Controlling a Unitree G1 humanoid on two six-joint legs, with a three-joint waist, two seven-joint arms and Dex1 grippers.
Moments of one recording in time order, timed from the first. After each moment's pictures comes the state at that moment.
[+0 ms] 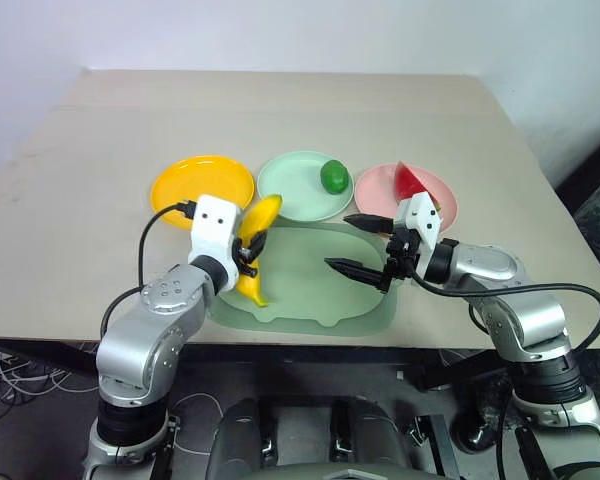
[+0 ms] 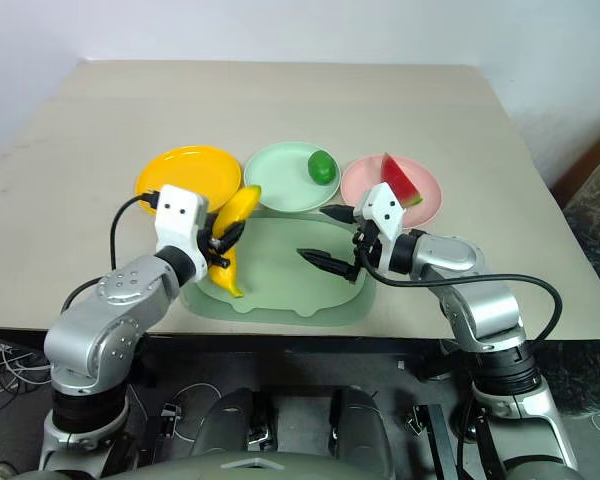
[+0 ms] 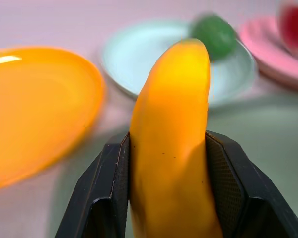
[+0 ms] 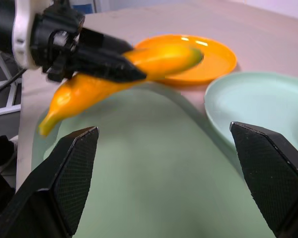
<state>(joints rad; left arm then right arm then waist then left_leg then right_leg) -0.36 0.25 0.06 -0.60 -0.29 1.05 -0.06 -0.41 -0.54 0.05 -0.26 0.43 0.51 0.88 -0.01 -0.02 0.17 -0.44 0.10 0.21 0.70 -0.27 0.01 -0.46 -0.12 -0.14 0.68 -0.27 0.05</state>
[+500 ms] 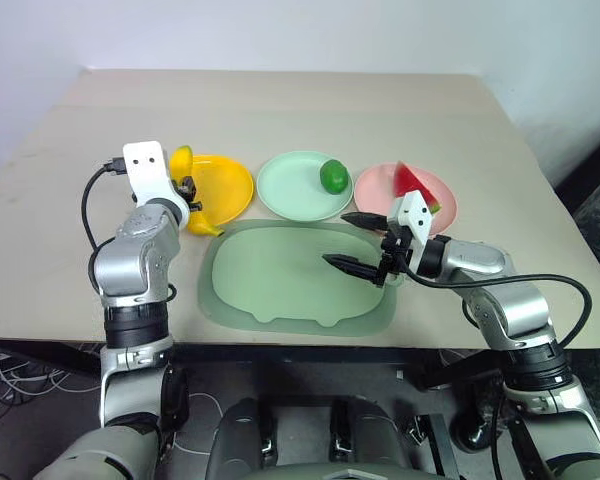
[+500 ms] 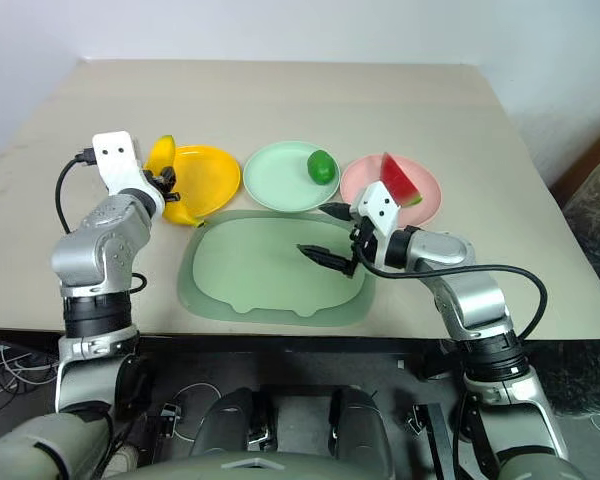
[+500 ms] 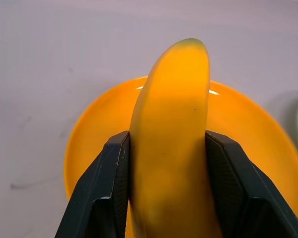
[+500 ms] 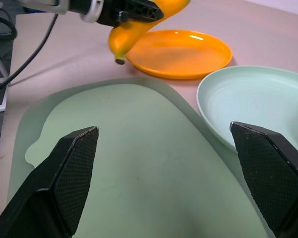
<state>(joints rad) -0.68 0.28 0.28 0.09 -0.20 0.78 0.06 -0.44 -0.51 0.10 -0.14 0.38 0.43 0.90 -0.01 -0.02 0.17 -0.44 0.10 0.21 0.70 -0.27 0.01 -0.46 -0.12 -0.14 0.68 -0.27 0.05</state>
